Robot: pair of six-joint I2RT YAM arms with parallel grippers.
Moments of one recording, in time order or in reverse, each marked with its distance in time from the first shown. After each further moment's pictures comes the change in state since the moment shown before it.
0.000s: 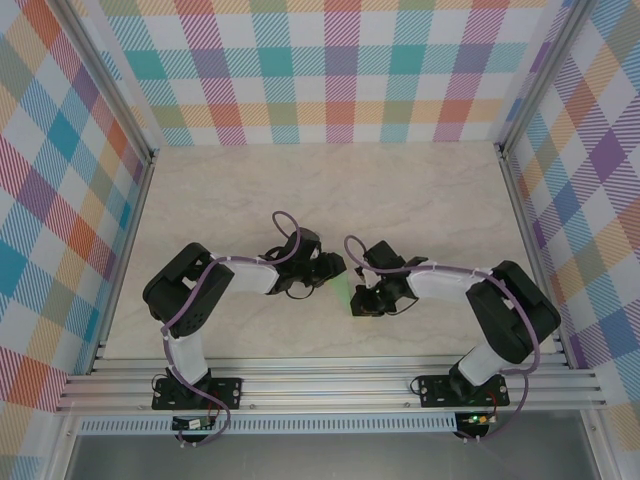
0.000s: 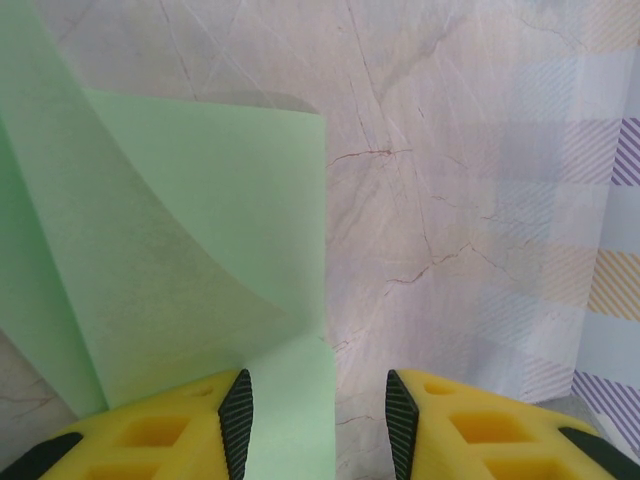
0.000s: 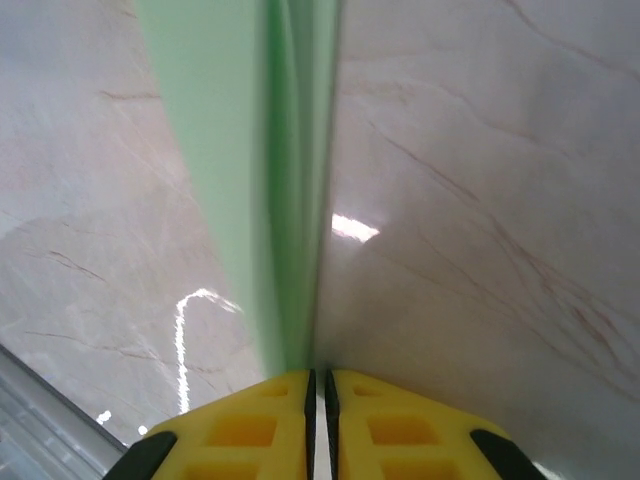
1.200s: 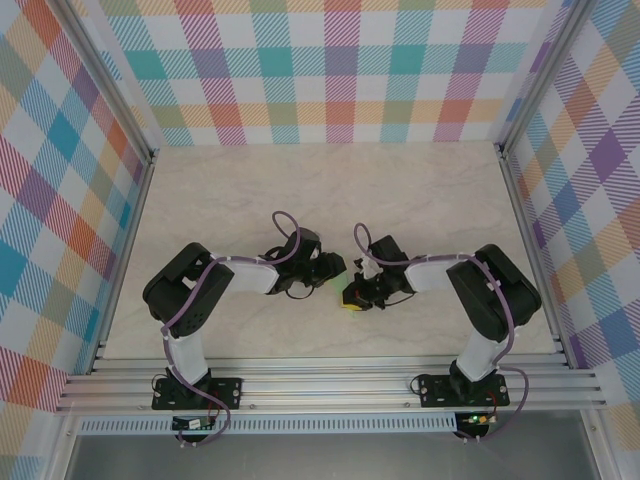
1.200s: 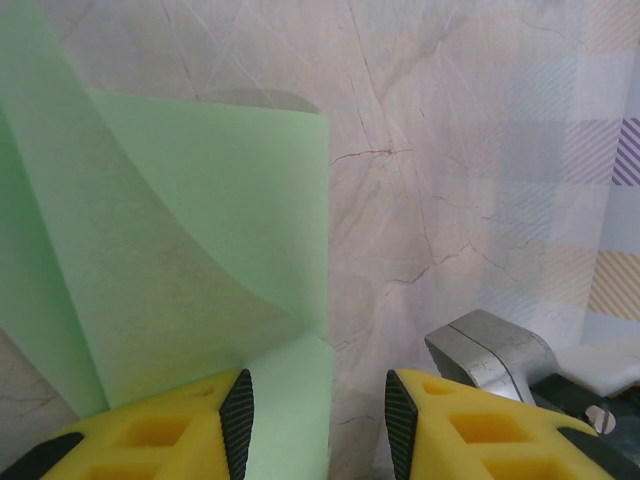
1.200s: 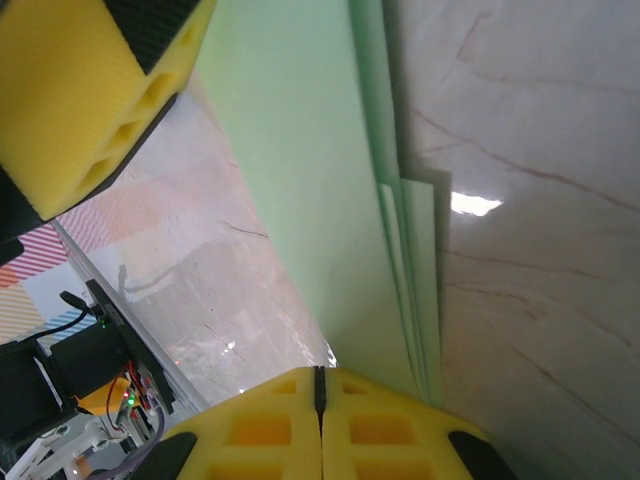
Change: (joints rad) left arm 0.000 0.000 0.000 -0.001 0.000 0.000; right arm -0.087 0.172 -0.011 0.326 -0.315 0.199
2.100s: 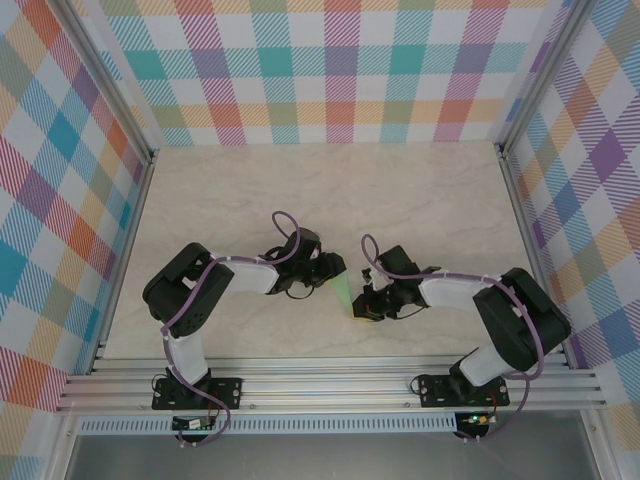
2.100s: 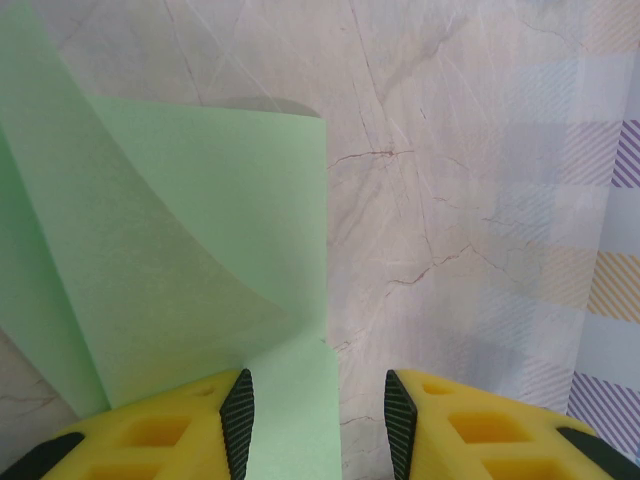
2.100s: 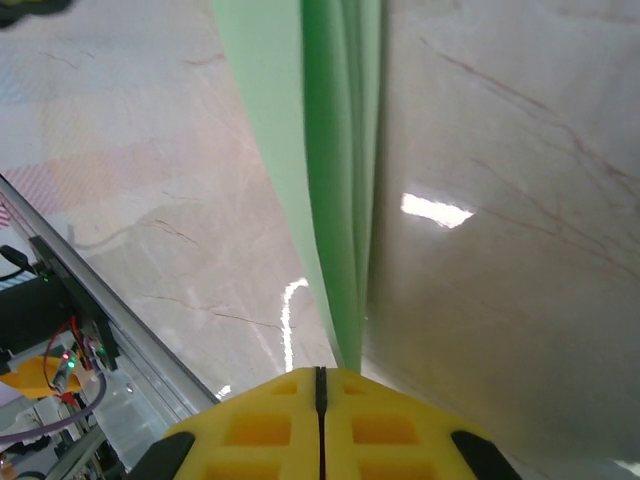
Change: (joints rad) left arm 0.000 0.000 0.000 -0.001 -0.001 -0.004; right arm 0.019 -0.221 -0.113 -0.111 0.078 -0.076
